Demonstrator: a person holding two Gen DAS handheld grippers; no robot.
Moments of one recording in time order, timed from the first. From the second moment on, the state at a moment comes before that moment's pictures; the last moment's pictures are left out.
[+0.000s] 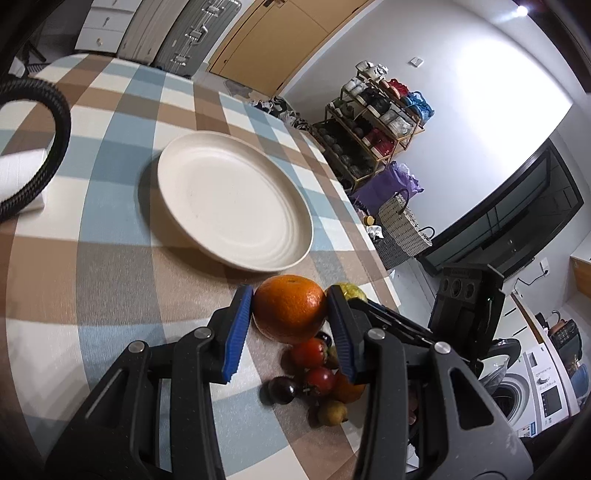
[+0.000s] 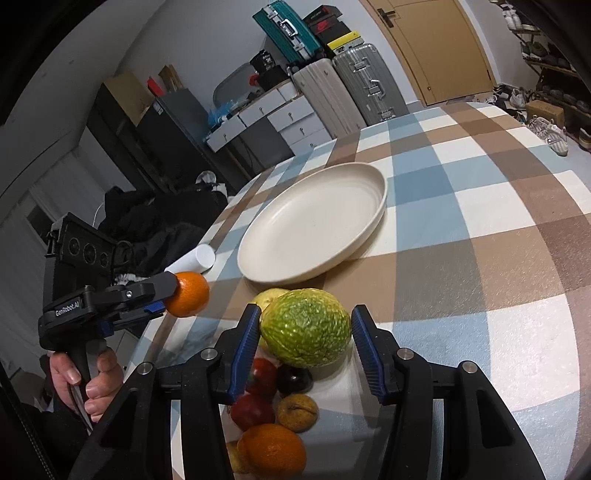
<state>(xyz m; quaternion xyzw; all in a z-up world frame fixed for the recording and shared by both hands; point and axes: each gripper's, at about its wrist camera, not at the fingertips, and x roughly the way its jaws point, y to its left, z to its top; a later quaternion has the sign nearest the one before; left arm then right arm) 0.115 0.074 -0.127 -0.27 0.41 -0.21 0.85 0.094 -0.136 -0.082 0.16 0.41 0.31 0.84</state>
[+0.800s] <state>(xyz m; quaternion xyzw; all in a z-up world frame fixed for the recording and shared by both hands) 0.148 0.075 -0.099 -0.25 0.39 -0.20 0.86 0.135 -0.135 -0.065 0.19 0.39 0.34 0.83</state>
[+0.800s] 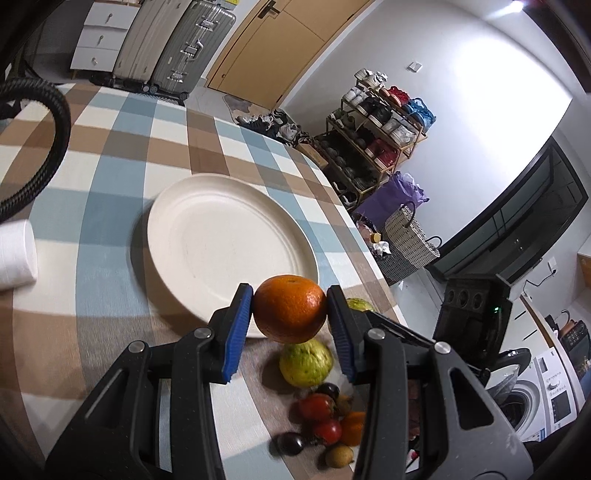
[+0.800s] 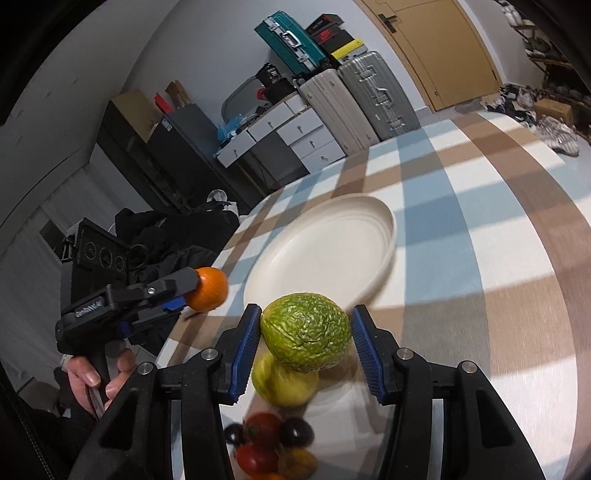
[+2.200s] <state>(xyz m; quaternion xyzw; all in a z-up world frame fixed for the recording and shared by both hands) 0.328 0.091 -0.163 -0.27 0.42 -0.15 0.85 0.311 -0.061 -0.087 0.17 0.47 0.32 0.81</state>
